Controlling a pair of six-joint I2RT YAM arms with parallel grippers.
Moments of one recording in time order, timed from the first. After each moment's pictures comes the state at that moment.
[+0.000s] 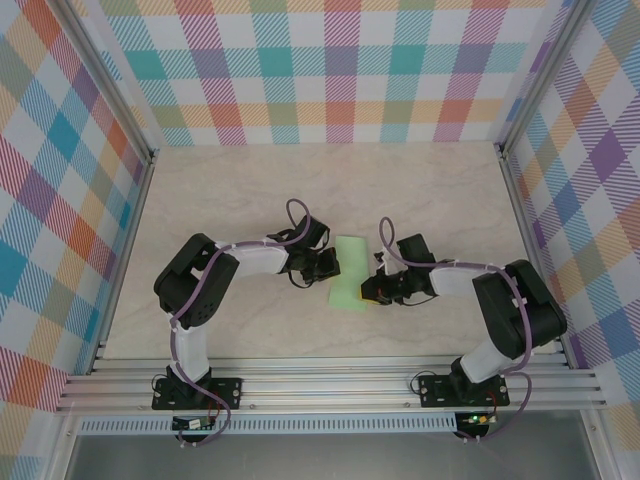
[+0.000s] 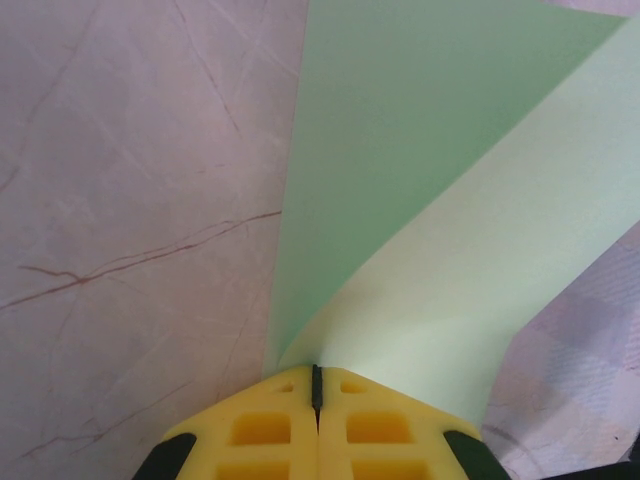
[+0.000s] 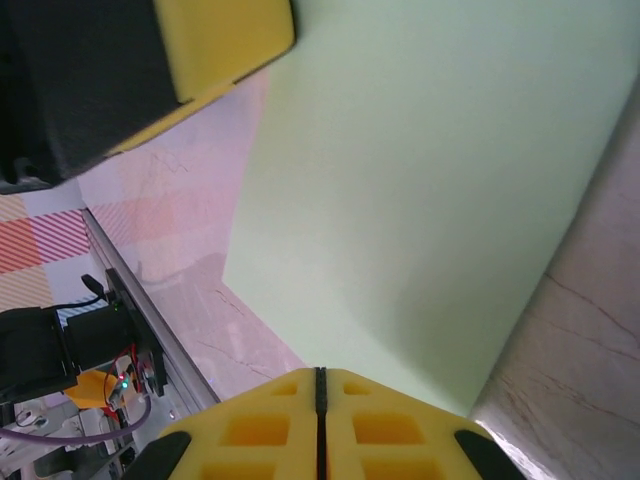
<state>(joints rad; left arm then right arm) -0.68 1.93 1.10 -0.19 0.34 -0.88 0.41 1.58 0.59 -0.10 -0.80 0.55</state>
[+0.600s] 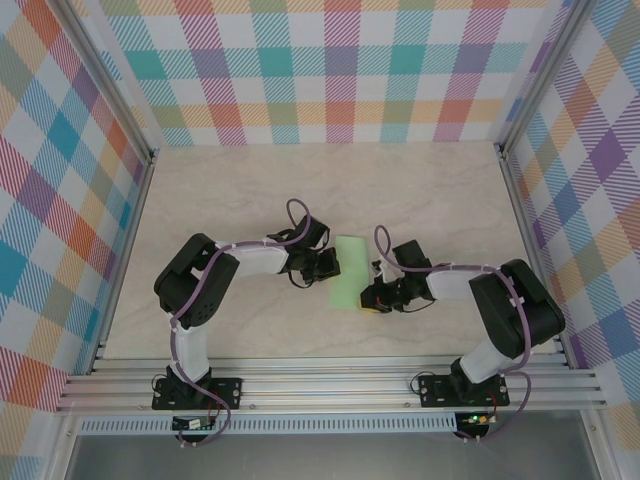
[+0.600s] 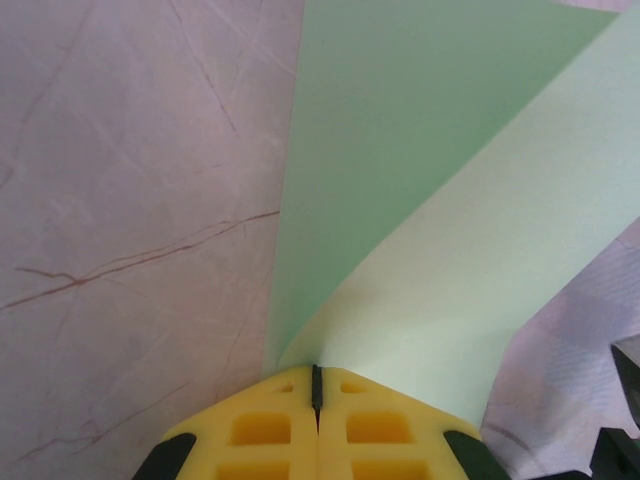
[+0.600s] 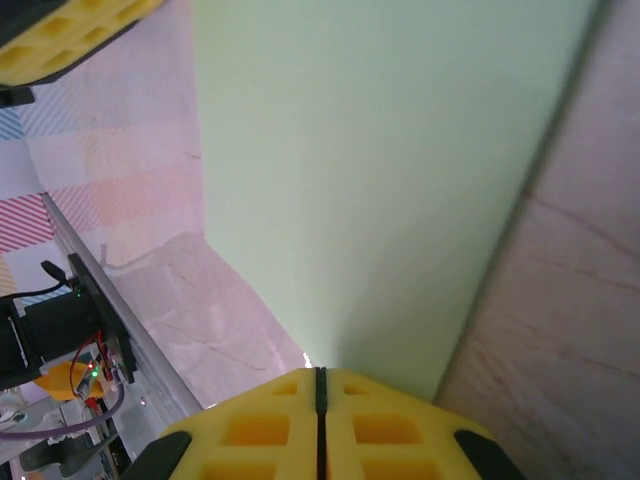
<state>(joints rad) -0.68 1.93 1.10 -0.18 0.34 -0.87 0.45 1.58 0.57 -0.13 -0.77 0.55</state>
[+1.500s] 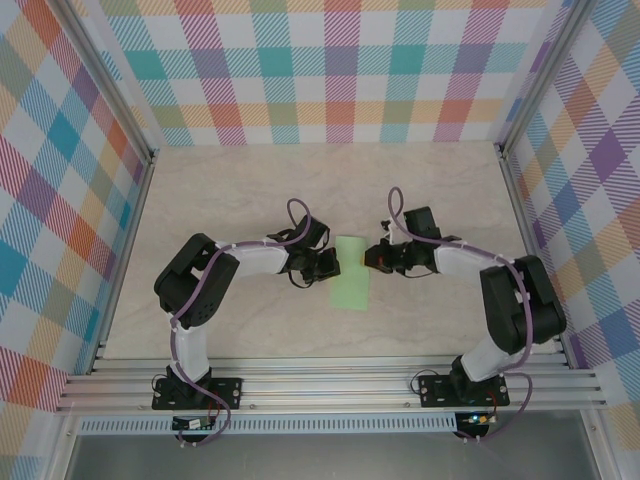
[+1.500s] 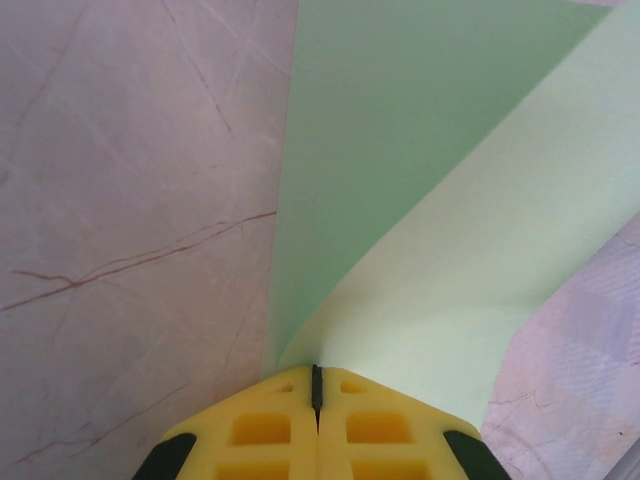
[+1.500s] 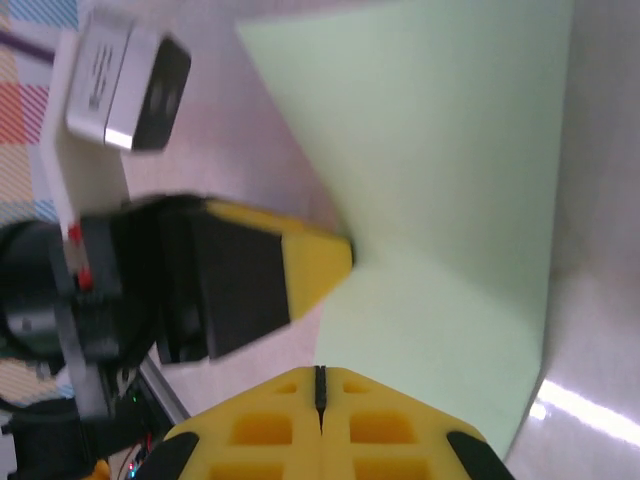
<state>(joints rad) -0.68 1.93 1.10 -0.18 0.34 -0.86 0.33 1.62 0.81 -0.17 -0.74 0.55</state>
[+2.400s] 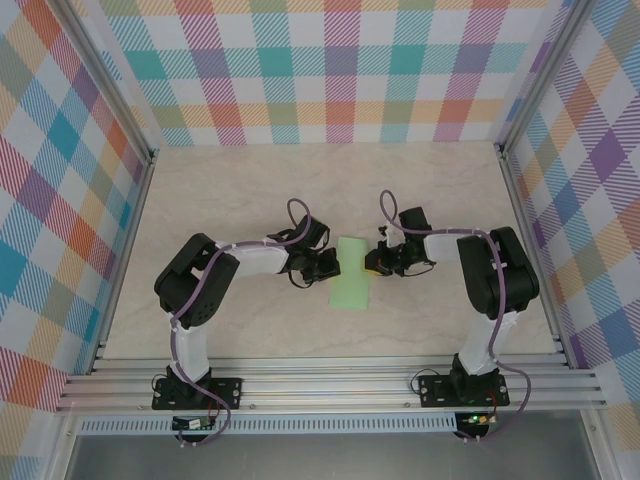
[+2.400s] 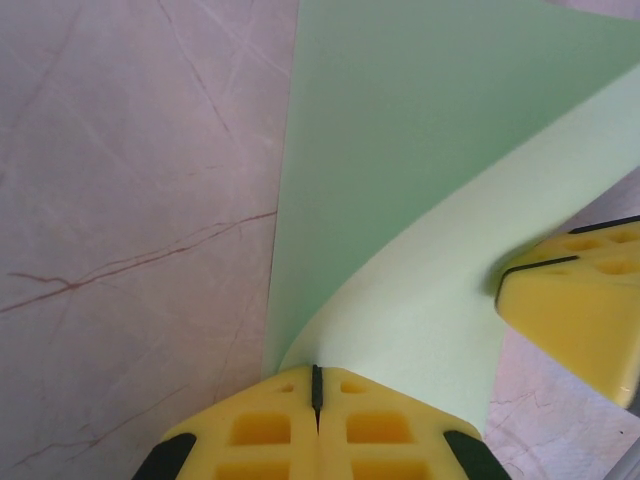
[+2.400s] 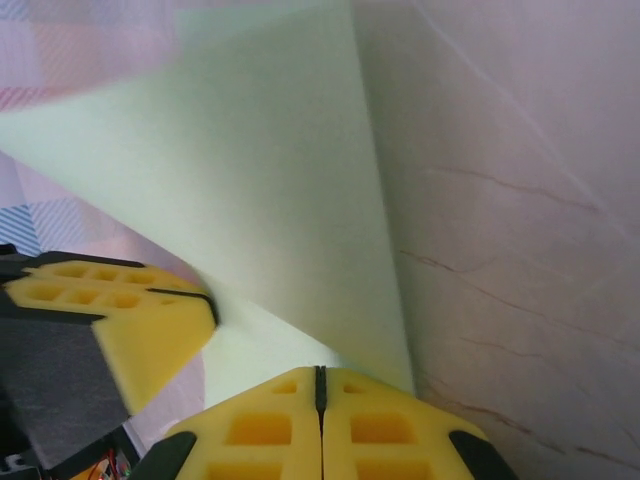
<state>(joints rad) -0.68 1.93 1.10 -0.18 0.34 -0.86 0.29 1.84 0.92 -0.23 -0.74 0.47</state>
